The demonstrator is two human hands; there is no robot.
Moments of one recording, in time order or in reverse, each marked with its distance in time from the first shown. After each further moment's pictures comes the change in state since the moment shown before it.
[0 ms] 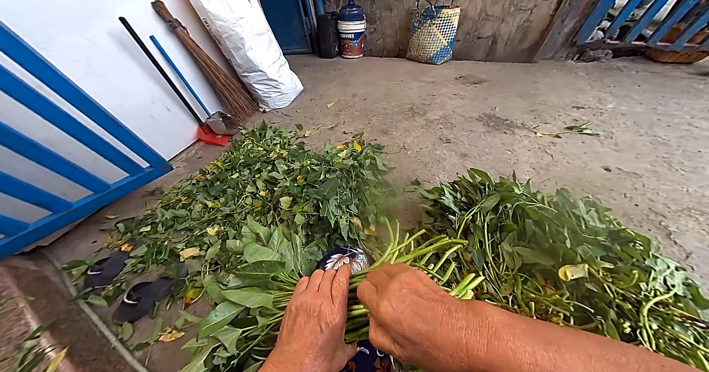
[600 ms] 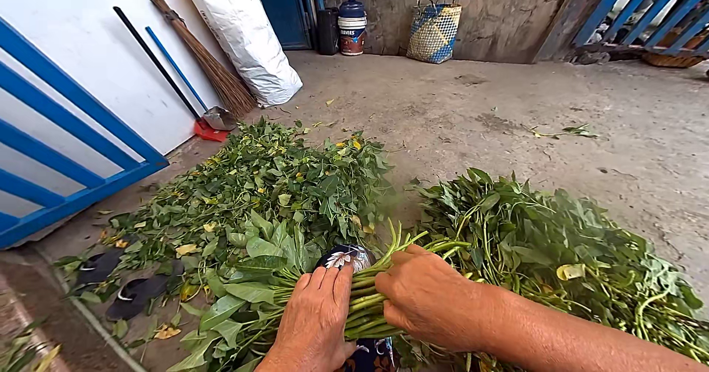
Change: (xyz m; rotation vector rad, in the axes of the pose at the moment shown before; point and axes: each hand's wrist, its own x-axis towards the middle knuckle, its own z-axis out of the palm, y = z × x) left_hand 0.000 -0.005 0.000 0.009 0.009 0.037; right_hand -0.002 0.016 -0.015 -0.113 -0.156 0.041
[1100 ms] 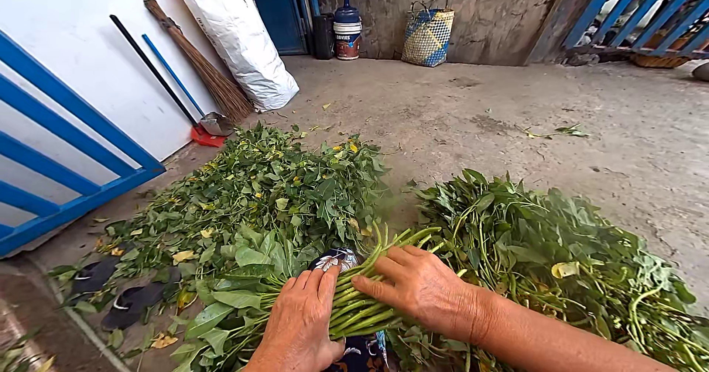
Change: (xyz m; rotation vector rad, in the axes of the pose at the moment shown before) left_hand -0.005 -0.014 -0.002 -0.036 -0.032 -0.041; right_hand 0.004 0.030 0.053 -0.279 0.656 -0.230
